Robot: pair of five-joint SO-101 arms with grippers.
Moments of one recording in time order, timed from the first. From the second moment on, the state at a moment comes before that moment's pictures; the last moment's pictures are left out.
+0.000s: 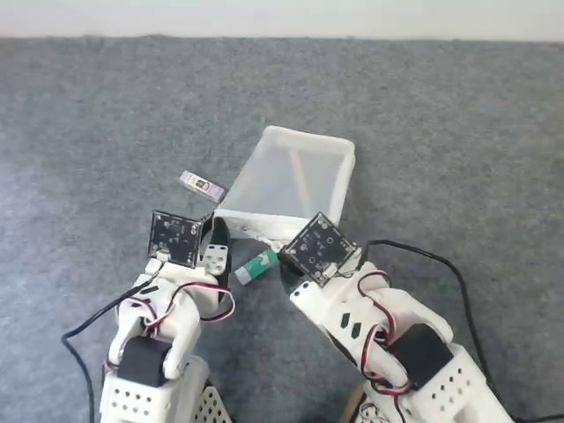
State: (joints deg) left arm 6.0 -99.0 85.1 56.5 4.2; right arm -41.6 -77.7 64.0 58.4 8.8
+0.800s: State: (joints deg) left arm -0.5 -98.8 83.0 57.5 4.2; right arm -28.9 -78.2 63.8 58.2 8.0
